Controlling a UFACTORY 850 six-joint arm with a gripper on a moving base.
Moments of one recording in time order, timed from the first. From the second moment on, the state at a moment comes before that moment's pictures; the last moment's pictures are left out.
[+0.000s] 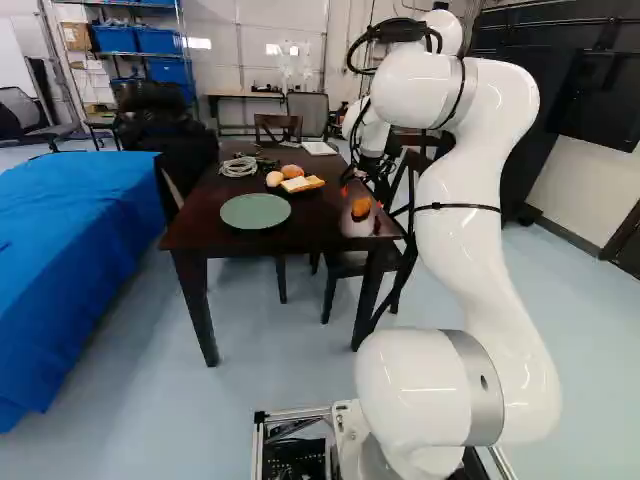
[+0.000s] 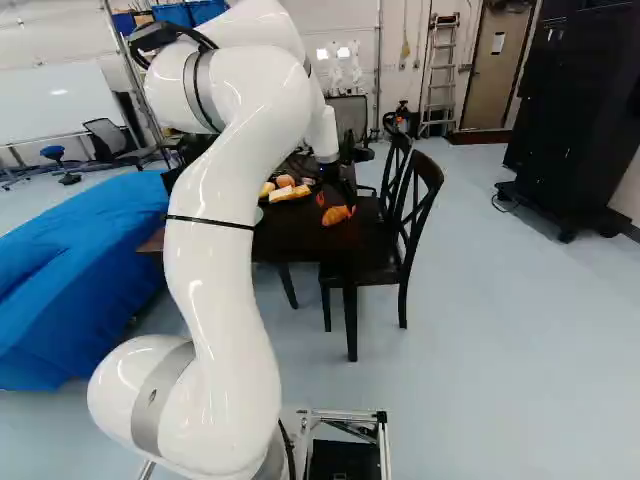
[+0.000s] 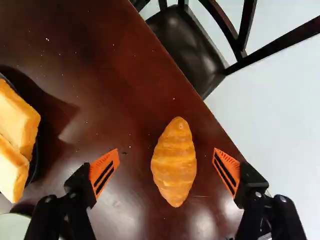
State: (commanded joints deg) arm -8.8 -38.5 -91.2 -2.6 -40.5 29.5
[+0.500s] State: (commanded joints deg) arm -10.0 -38.7 -91.6 -2.6 -41.1 29.5
